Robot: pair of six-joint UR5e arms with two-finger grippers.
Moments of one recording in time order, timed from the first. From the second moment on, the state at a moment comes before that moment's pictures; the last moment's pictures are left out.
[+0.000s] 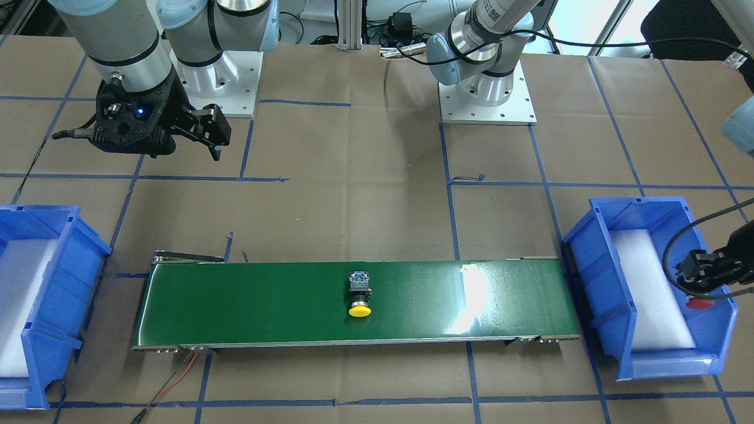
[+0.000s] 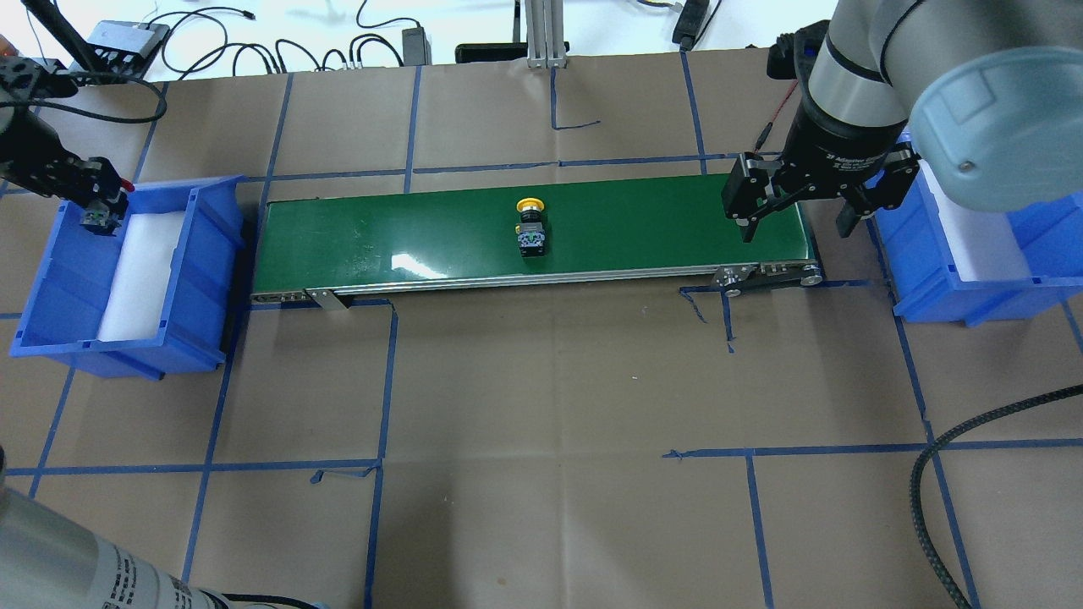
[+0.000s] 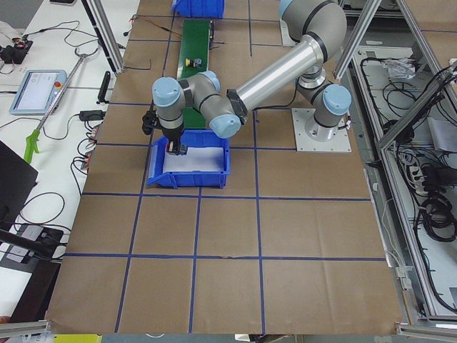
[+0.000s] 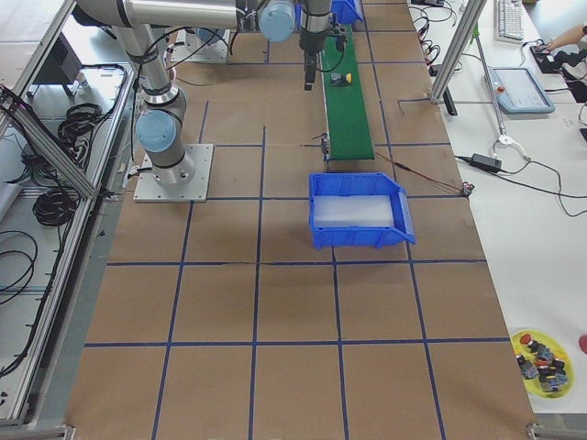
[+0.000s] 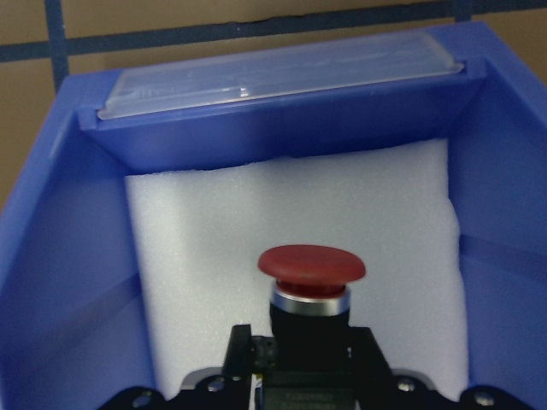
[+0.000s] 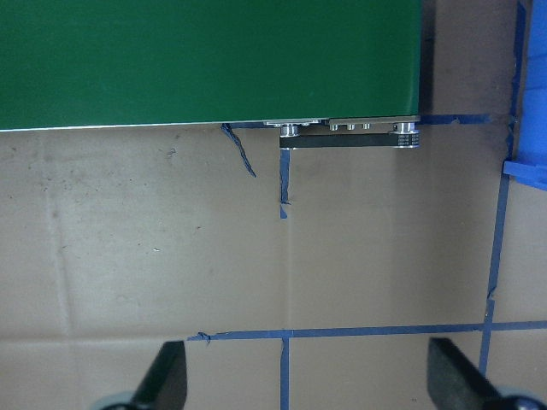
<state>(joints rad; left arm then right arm) -1.02 -1.99 -1.41 -1.29 1.53 0.64 1.59 -1.58 1.65 -1.59 -1.60 0.03</state>
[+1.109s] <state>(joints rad) -1.23 -1.89 -1.37 -1.49 1.55 0.29 1.59 -1.56 1.64 -1.59 -1.60 0.03</state>
